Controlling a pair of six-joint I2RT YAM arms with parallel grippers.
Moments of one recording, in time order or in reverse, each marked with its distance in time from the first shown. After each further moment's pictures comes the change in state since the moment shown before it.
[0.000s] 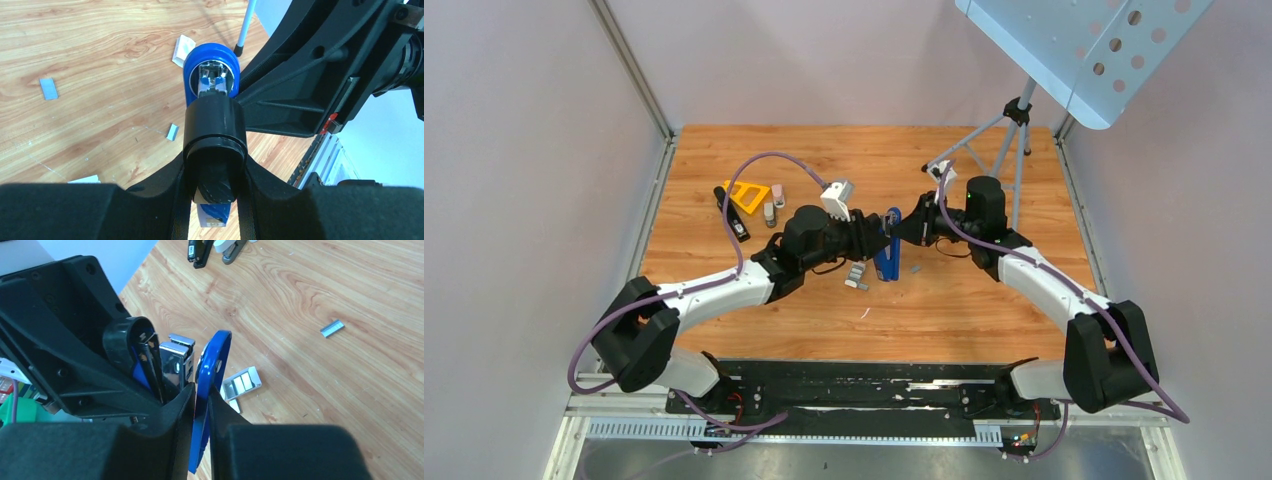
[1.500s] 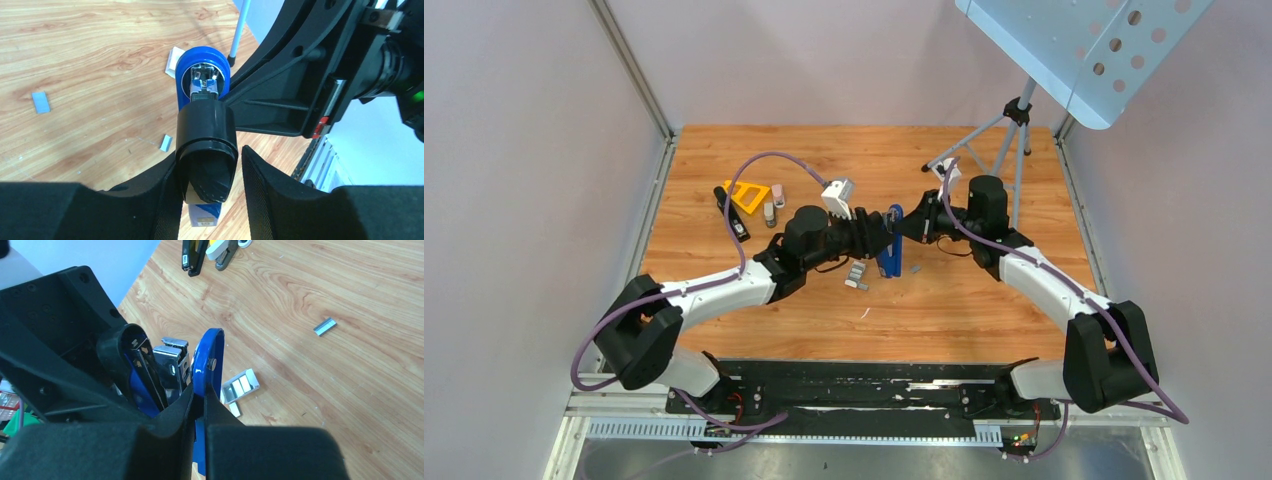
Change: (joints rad) left arm -0.007 0.015 0.000 0.053 -0.010 -0.007; right arm -0.010 0.000 0.000 0.008 0.035 0.066
